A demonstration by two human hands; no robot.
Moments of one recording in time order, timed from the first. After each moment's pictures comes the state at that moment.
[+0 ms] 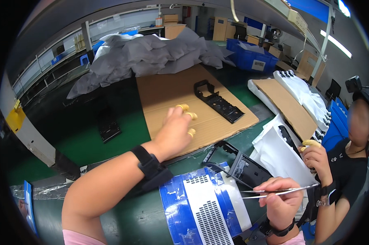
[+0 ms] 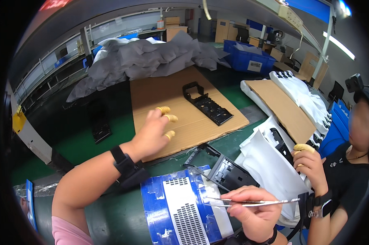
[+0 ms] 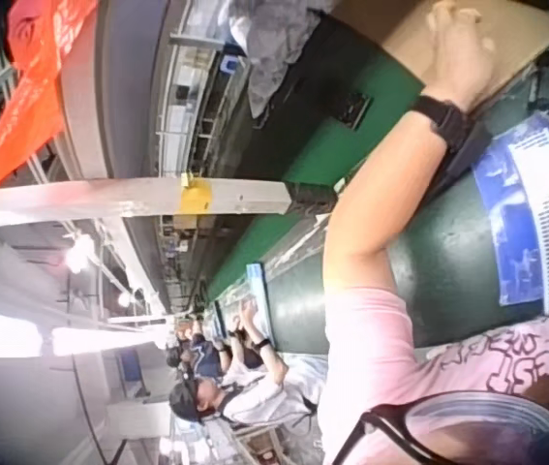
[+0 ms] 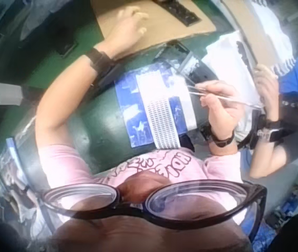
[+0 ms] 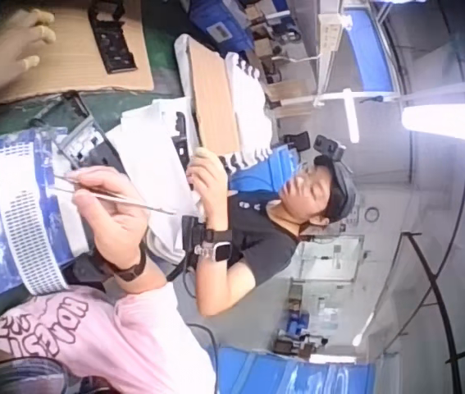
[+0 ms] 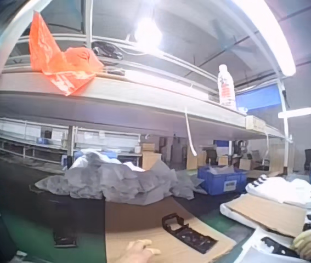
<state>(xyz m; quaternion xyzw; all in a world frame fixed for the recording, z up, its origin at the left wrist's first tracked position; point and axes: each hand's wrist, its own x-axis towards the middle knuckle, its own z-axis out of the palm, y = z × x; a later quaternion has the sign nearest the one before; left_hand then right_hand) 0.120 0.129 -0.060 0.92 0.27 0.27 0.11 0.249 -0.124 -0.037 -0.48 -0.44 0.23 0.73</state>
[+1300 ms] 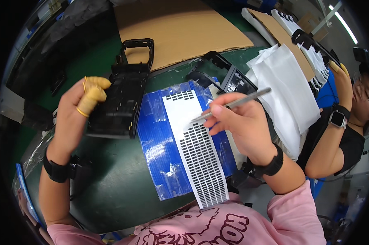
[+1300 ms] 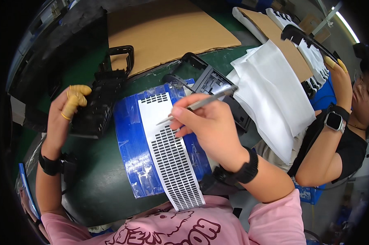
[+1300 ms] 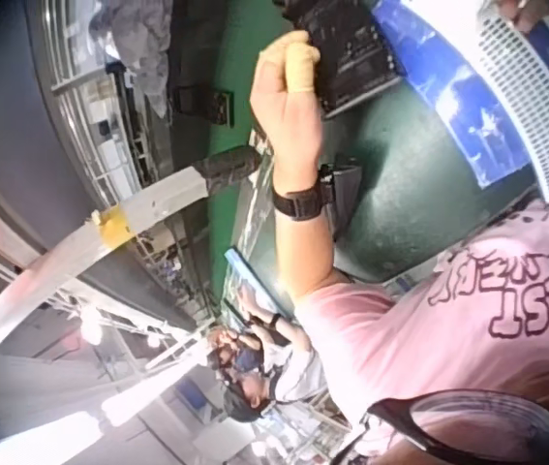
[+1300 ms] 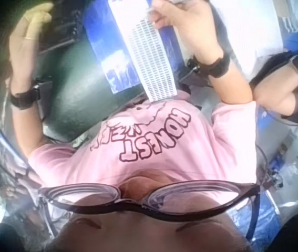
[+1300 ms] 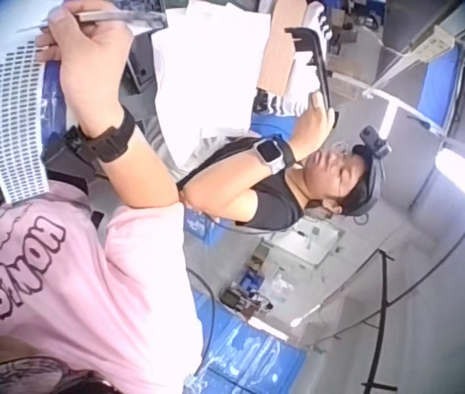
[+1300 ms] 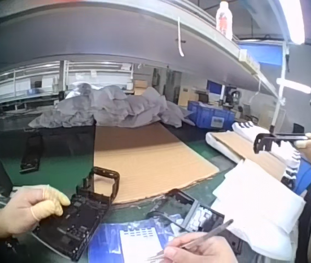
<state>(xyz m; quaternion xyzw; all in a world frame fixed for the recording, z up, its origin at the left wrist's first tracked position) -0.020 0.048 -0.056 0.82 0.36 0.27 0.36 0.242 -0.093 -0.084 -0.53 -0.37 0.50 0.58</state>
